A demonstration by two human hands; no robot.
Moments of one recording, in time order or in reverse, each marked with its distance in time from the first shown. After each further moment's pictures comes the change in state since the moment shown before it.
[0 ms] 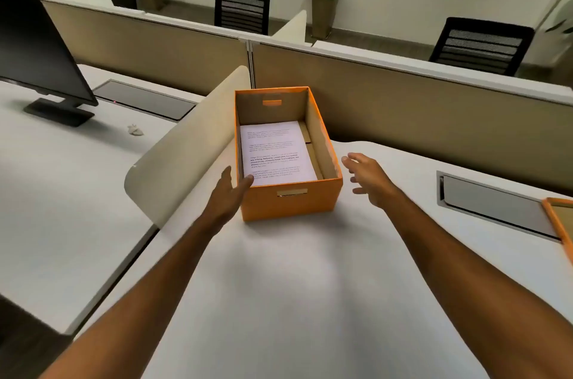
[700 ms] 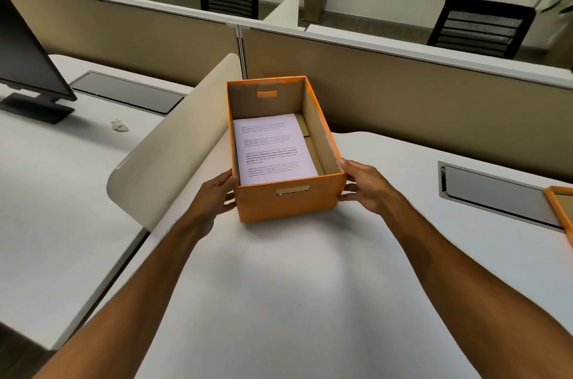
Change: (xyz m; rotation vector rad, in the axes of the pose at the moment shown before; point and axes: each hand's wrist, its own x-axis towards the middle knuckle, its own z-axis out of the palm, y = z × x) left_hand 0.022 -0.012 -0.009 -0.360 -0.161 -0.057; right_hand 0.010 0.028 0.012 0.353 -0.129 0.106
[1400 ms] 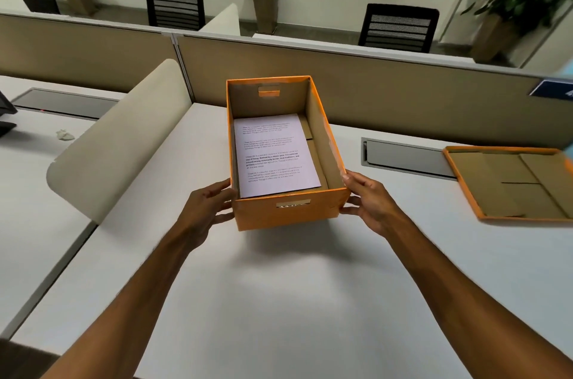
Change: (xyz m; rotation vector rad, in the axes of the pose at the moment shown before) left_hand -0.109 -0.013 0.120 -0.047 -0.147 0.093; right_hand -0.157 0.070 -0.140 0.124 0.121 -0.126
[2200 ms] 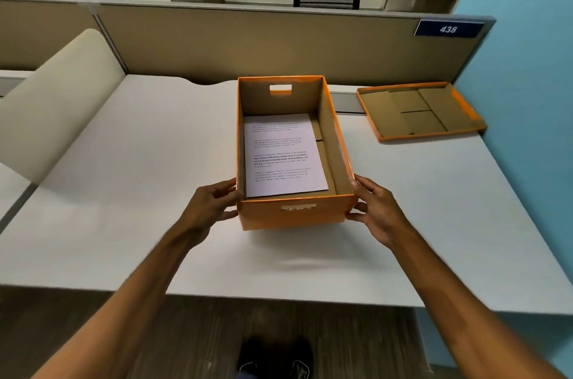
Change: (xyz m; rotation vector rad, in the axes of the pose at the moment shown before) left_hand -0.172 -0.063 0.178 0.137 -0.201 -0.015; right_hand -0.238 0.093 -0.178 0.149 0.202 0.009
